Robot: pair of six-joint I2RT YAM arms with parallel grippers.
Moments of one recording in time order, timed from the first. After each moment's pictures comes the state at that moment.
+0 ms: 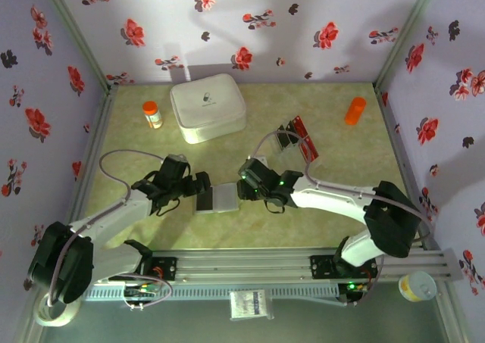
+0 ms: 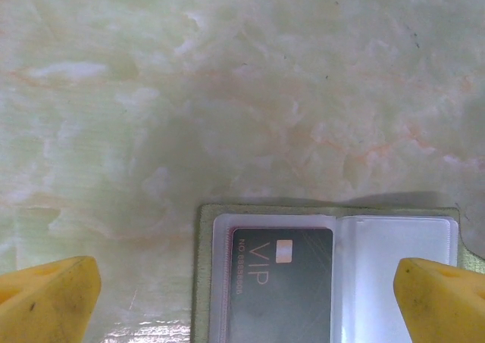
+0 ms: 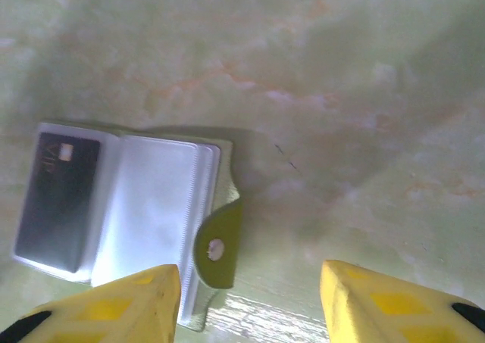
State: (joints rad) left arm -0.56 1.15 0.56 -0.34 -0.06 -0.69; right arm 1.00 1.48 0.92 -0.41 0.18 0.75
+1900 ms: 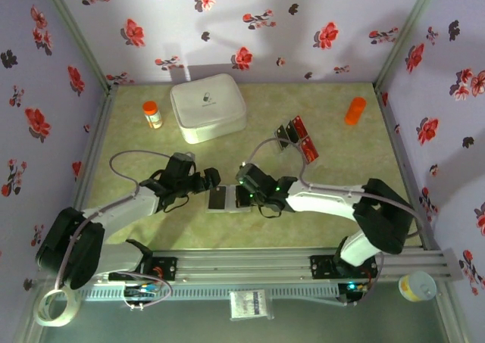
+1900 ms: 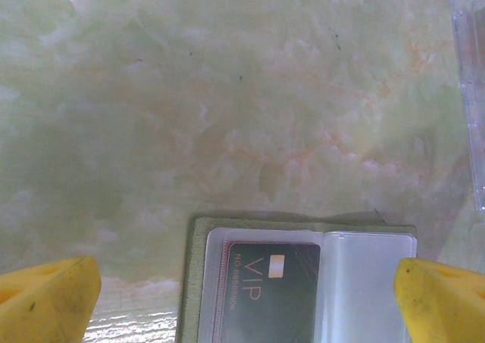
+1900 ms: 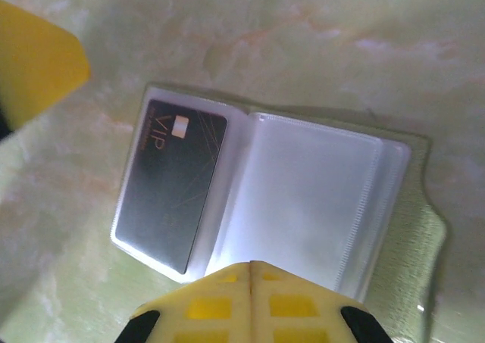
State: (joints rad) left arm -0.58 1.25 0.55 -0.14 0.07 -0.78; right arm 1.02 1.55 0.85 -0.23 0.04 0.80
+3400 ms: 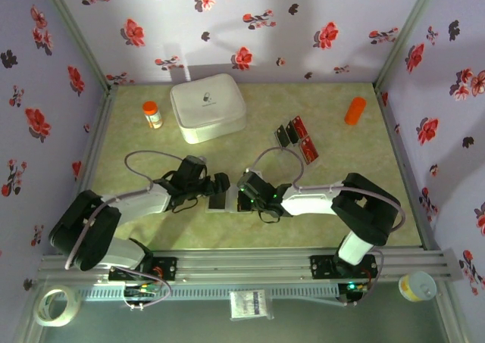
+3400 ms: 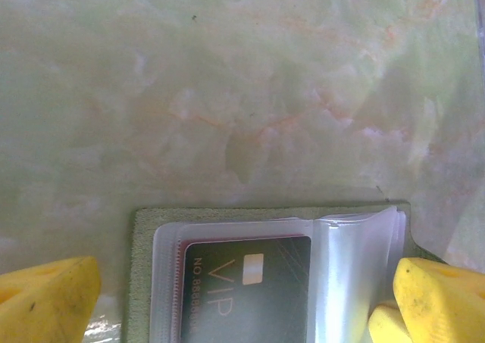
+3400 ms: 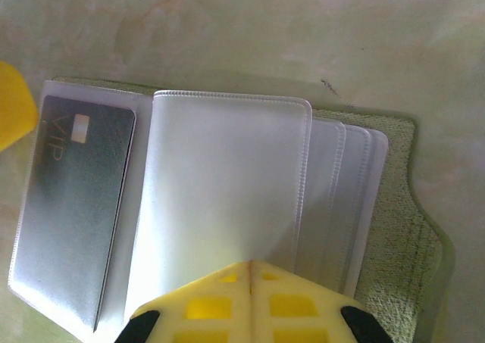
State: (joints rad) left arm -0.67 1.40 0.56 -0.04 0.08 -0.81; right arm 1.01 1.65 0.74 -0.03 0.07 0.86
